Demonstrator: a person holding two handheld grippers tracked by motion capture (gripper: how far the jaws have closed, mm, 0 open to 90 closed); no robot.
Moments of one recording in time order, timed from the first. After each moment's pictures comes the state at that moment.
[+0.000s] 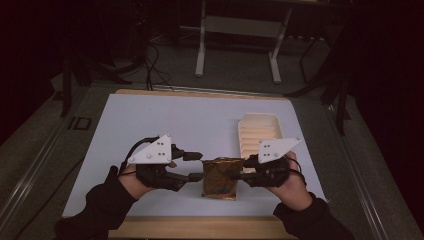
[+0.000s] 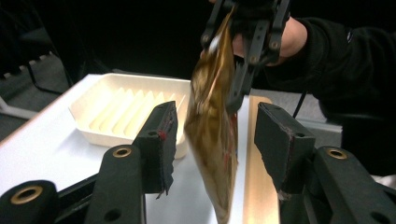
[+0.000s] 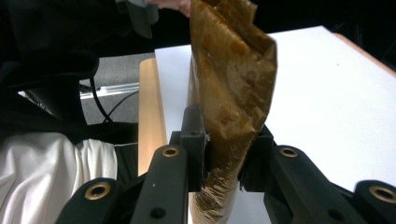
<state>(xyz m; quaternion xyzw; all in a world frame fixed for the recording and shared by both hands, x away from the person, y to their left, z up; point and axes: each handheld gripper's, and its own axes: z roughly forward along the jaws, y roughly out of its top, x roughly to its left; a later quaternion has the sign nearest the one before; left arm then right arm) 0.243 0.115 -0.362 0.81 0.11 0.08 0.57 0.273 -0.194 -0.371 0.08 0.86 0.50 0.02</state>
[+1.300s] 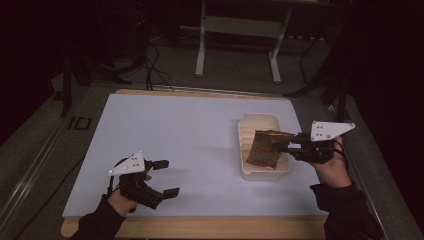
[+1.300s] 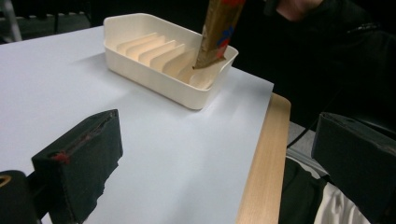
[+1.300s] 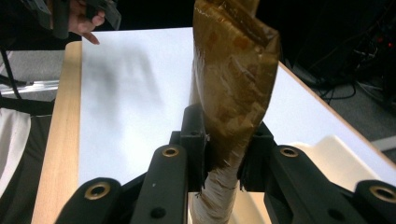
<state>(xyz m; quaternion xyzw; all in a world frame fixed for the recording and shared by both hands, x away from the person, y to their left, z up) 0.240 0.169 -0.460 0.77 0.26 0.04 0.58 0.337 -0.318 -0.383 0.11 0.84 0.51 0.12</state>
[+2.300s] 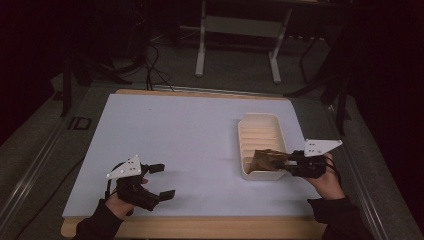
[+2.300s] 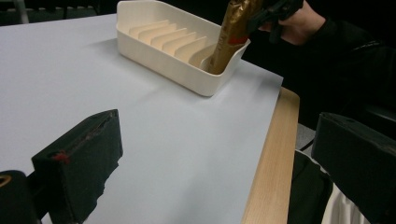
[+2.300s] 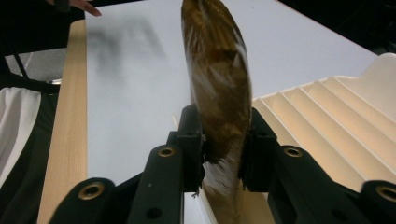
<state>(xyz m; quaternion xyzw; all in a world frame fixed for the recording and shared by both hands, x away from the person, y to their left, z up) 0.239 0.178 -0.480 0.77 0.27 0.04 0.58 0.334 -0.334 -0.452 0.15 0.85 0.50 0.06</state>
